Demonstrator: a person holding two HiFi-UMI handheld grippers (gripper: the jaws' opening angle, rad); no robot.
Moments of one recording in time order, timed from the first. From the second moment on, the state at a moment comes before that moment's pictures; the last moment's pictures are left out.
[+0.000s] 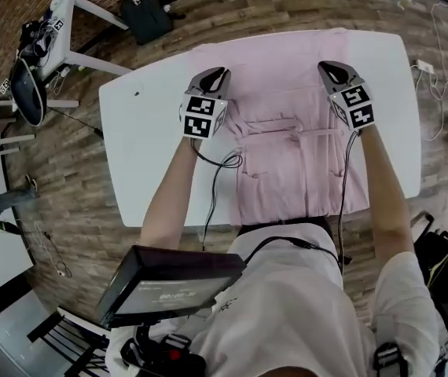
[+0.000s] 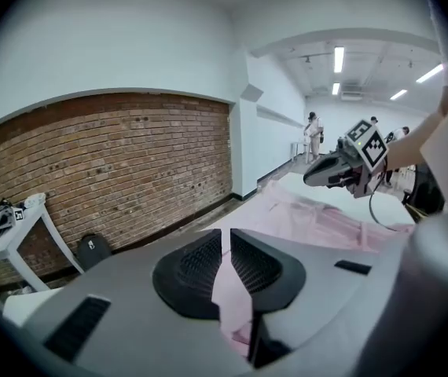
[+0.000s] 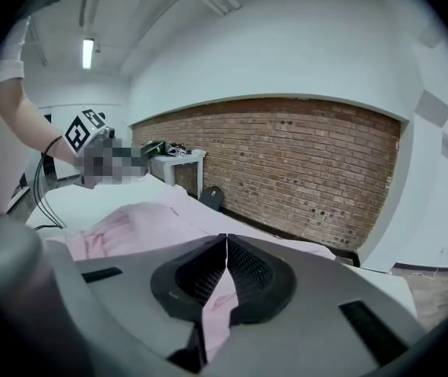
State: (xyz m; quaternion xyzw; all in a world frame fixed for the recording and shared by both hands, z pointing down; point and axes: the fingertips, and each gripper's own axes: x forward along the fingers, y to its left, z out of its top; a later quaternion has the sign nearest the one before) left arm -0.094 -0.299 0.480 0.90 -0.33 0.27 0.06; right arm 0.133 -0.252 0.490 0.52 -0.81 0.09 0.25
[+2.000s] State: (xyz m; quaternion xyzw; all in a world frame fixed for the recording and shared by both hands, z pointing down) left arm -0.138 0.217 0.426 0.88 -0.42 0.20 0.14; right arm 0.131 0.274 0.430 0.49 -0.85 0.11 0.18
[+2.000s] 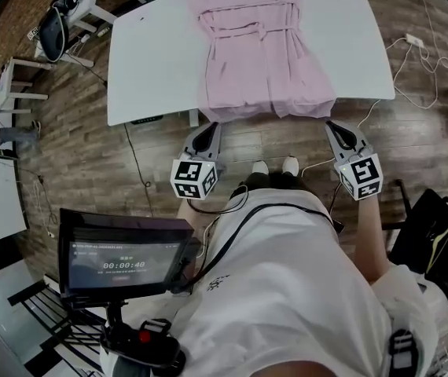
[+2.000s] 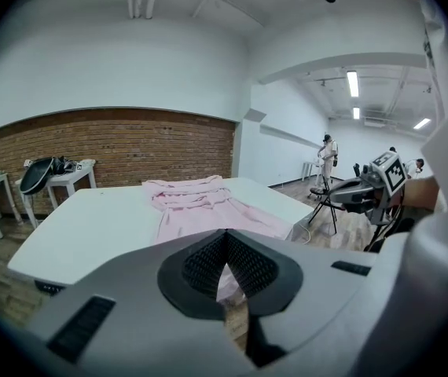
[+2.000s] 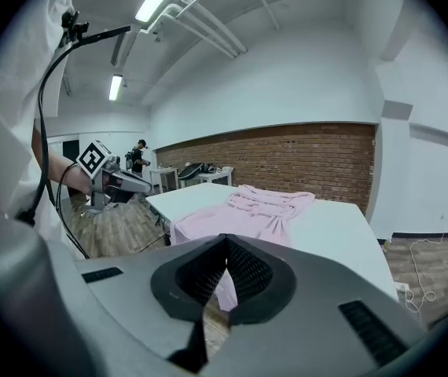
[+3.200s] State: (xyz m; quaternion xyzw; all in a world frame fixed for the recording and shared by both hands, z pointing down) left arm -0.214 0.274 0.581 0.82 -0.44 0.30 0.20; right arm 0.146 0.341 0.522 0.53 -0.80 0.17 0.24
